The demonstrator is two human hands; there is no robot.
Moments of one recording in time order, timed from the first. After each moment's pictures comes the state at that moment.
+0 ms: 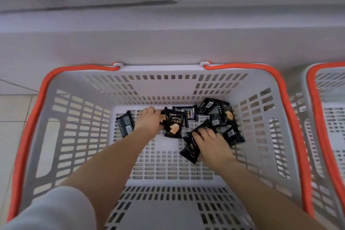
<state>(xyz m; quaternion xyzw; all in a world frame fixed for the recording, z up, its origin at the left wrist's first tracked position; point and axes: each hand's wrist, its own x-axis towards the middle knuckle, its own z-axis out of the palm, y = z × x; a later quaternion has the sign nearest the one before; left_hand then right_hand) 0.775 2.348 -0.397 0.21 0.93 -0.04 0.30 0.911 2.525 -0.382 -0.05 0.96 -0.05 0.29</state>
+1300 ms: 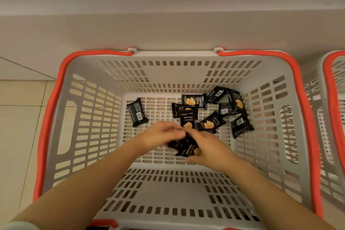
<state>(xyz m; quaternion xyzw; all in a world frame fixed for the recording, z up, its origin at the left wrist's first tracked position) 0.836 2.317 -0.323 0.06 0.71 0.44 0.55 0.922 2.491 -0.334 -0.04 0.89 -0.34 0.31</state>
